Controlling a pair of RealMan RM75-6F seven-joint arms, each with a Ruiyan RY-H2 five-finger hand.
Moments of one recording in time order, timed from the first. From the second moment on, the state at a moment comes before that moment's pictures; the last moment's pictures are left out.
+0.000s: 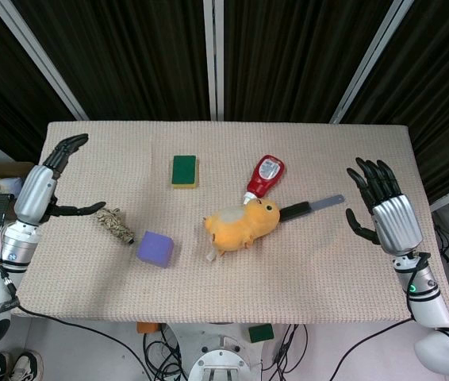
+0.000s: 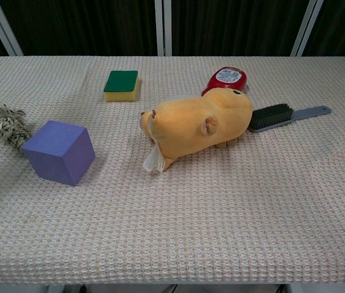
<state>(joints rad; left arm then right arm) -0.46 -1.10 -0.23 -1.59 1.51 1.34 -0.57 0.40 -1.26 0.17 -1.45 -1.67 1.53 0.11</state>
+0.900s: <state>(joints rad) -0.47 -1.10 -0.22 -1.59 1.50 1.34 -0.56 0.42 -1.26 0.14 -1.48 -1.69 1.48 0.05</state>
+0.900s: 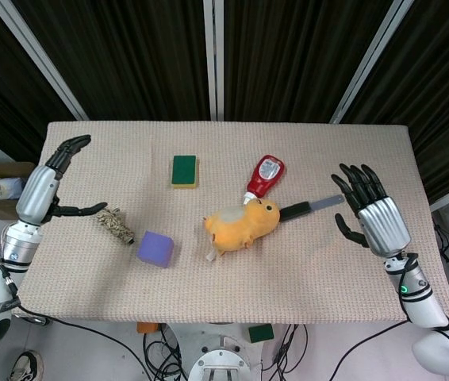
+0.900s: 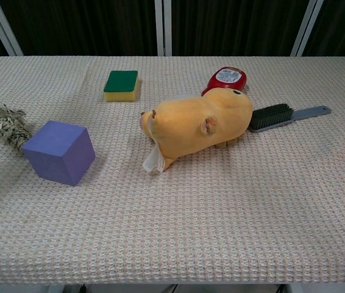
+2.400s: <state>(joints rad) -0.48 -1.12 -0.21 -1.55 1.50 1.33 -0.59 0.55 -1.64 0.04 -1.35 -1.79 1.29 -0.42</state>
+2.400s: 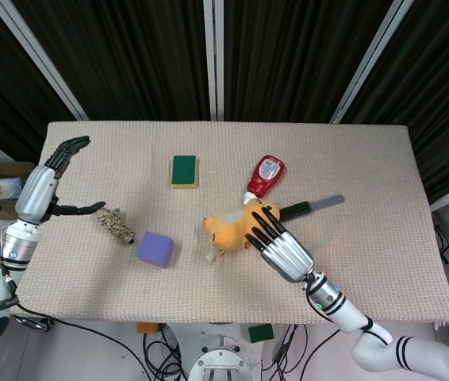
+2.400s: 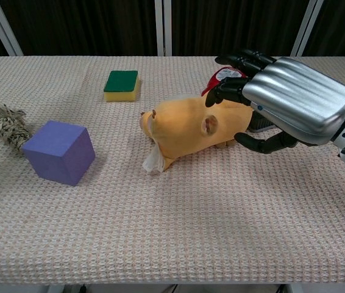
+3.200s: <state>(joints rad) -0.47 -1.12 -0.20 -1.50 1.50 1.33 -0.63 0.58 -1.78 0.04 -1.17 -1.82 1.32 -0.43</state>
